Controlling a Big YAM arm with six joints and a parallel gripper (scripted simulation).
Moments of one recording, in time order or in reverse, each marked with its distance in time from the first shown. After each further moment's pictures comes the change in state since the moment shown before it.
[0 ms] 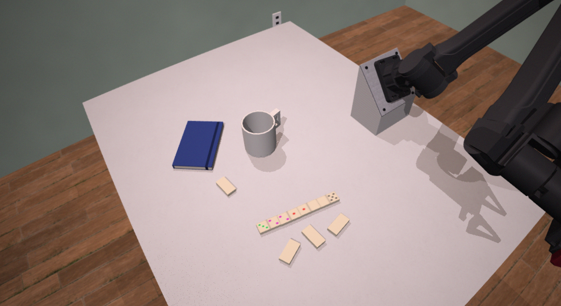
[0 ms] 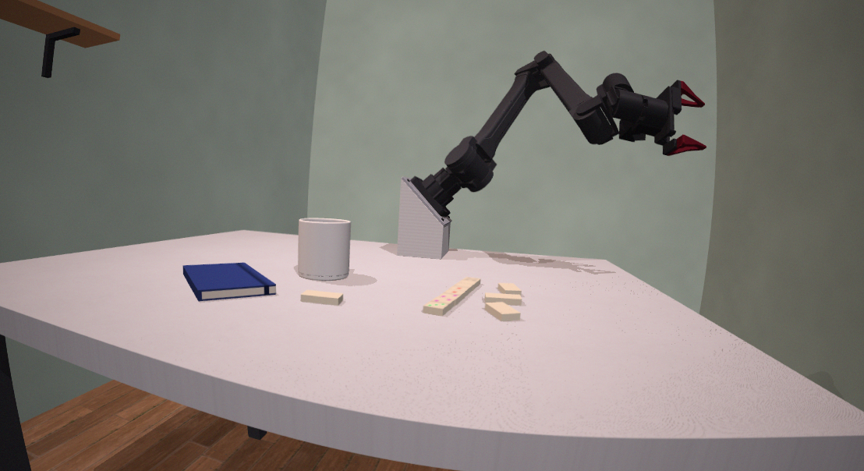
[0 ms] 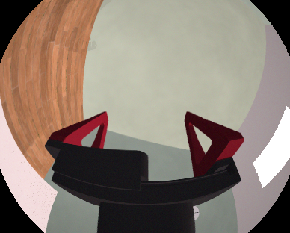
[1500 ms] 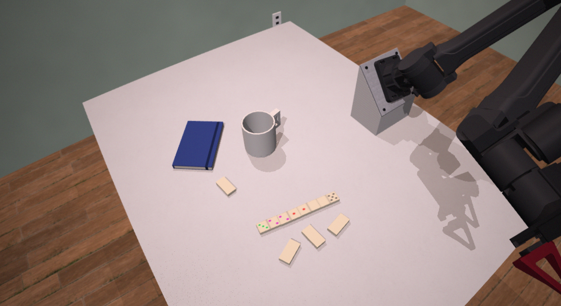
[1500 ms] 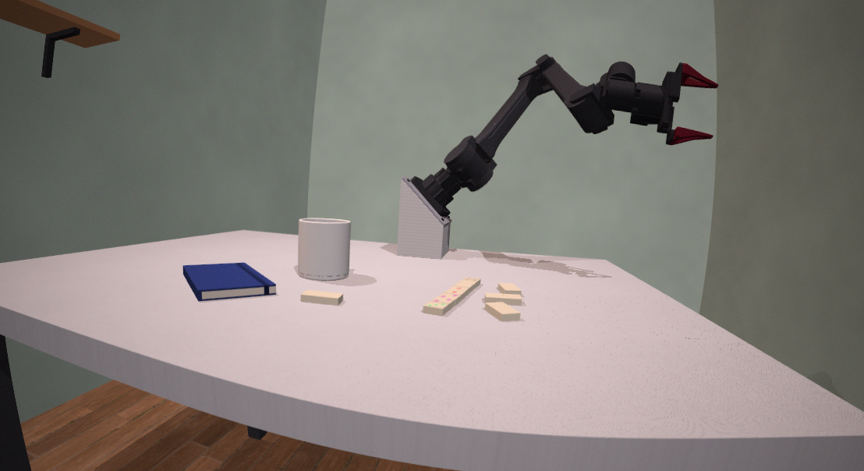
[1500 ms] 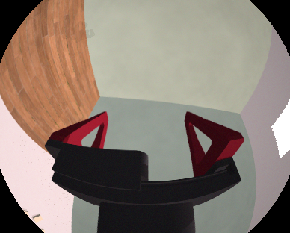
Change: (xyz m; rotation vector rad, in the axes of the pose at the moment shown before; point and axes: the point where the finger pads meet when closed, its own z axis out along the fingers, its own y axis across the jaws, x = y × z) arm 0.080 0.013 -0.032 -0.049 0.315 0.228
